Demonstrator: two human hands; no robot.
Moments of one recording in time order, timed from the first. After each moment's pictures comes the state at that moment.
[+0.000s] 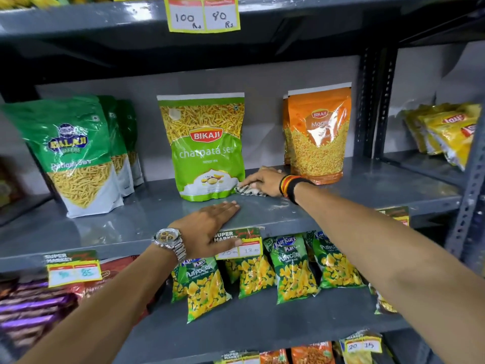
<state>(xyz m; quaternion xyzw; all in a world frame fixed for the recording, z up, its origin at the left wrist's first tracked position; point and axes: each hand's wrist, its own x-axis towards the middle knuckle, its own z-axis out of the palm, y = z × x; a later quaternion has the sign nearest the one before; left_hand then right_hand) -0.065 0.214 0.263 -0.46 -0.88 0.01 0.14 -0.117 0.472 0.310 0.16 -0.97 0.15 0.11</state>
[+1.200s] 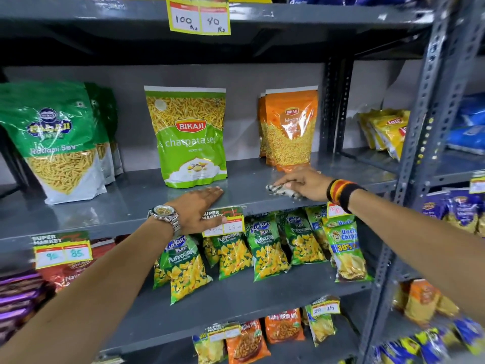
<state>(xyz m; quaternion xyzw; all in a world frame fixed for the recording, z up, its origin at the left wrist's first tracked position) -0.050 0.218 0.273 -0.43 -0.89 0.04 0.12 0.043 0.556 0.303 0.04 -0.97 0.22 0.09</state>
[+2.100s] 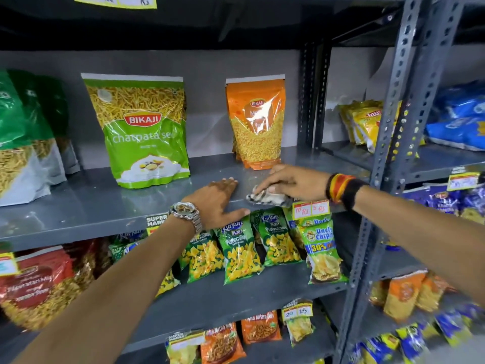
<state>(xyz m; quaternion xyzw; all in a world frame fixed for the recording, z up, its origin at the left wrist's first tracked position) -0.040 0.373 0.257 -0.43 -0.89 0.04 0.16 0.071 0.614 0.314 0.17 -0.97 0.18 0.04</state>
